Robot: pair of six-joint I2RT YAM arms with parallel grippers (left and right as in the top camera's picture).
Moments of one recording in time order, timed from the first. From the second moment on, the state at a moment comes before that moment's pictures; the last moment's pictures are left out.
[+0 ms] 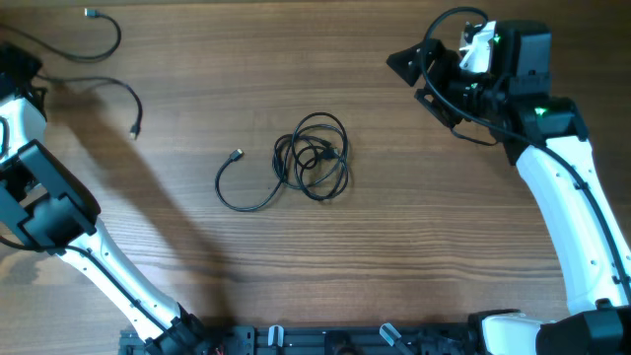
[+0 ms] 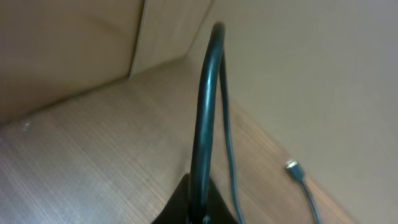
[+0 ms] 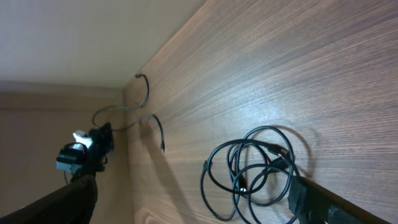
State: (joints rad) left arm 0.61 2.44 1.92 0.10 0.07 -0.39; right arm 0.12 1.48 1.33 -0.56 -0.57 0.81
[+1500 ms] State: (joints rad) left arm 0.34 2.33 1.89 -0.73 -0.05 -0.40; right arm 0.13 1.48 1.33 -0.59 -0.57 0.78
